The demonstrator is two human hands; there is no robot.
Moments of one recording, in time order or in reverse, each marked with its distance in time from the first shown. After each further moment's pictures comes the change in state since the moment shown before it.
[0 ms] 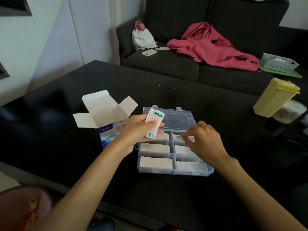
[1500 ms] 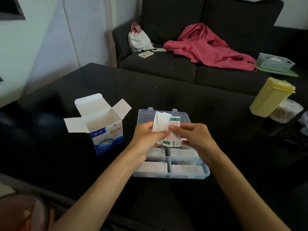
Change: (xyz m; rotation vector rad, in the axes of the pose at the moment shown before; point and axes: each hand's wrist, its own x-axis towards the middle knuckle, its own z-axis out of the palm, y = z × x) left_hand 0.004 -0.009 0.043 -0.057 0.095 0.063; right_hand 0.014 -0.028 -0.027 1.165 -0.174 0.612
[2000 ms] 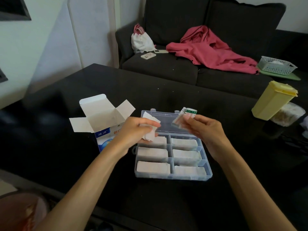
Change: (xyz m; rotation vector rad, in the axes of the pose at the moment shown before) left_hand 0.009 0.010 -0.043 0.175 -0.056 0.031; right_hand -0.001 -0.010 -0.019 0.210 0.054 -0.094
